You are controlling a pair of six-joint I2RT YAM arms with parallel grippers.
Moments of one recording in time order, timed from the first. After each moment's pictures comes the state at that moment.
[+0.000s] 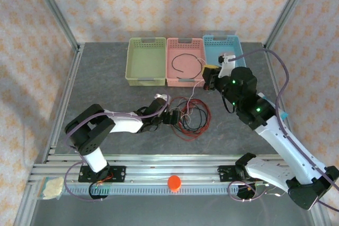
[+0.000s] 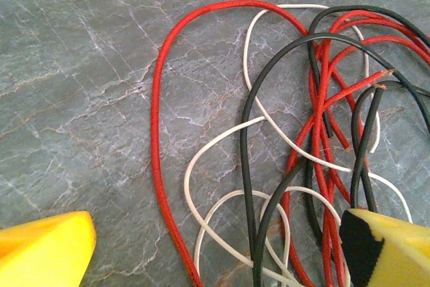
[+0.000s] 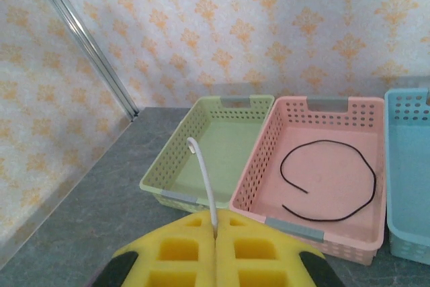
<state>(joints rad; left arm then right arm) -0.75 1.70 0.71 0.22 -0.09 -0.55 0.58 0.97 1.09 -0.32 0.06 0.33</state>
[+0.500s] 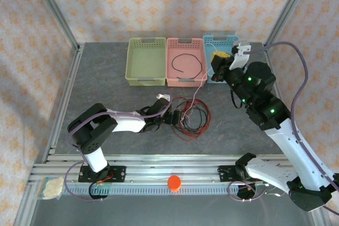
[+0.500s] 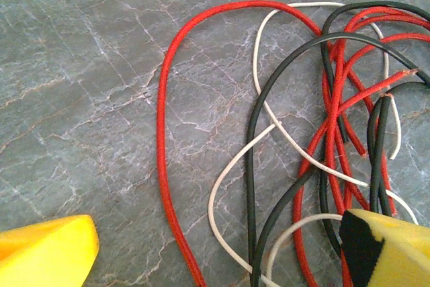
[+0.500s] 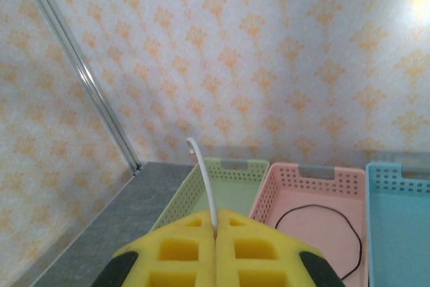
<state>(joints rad) -0.77 1.73 0.75 0.17 -0.16 -0.54 0.58 0.95 1.27 -0.34 0.12 0.26</state>
